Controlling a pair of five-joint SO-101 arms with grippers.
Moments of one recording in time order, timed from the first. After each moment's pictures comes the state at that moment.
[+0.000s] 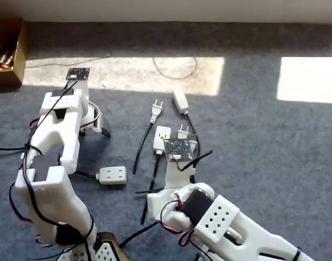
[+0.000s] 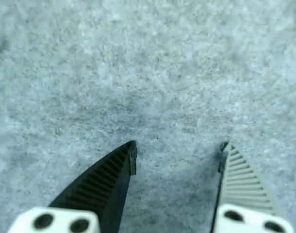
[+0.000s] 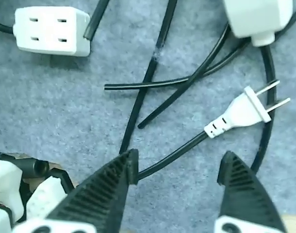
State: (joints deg) left arm -13.2 22.2 9.9 59.9 -2.8; right arm -56.7 -52.2 62.2 68.3 -46.6
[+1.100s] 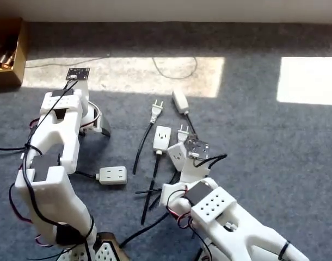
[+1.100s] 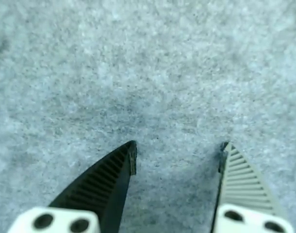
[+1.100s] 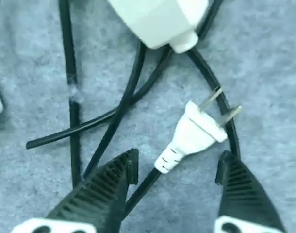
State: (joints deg) left arm -13.2 22.5 9.8 59.9 -2.8; right arm -43.3 -40.6 73.1 52.4 -48.7
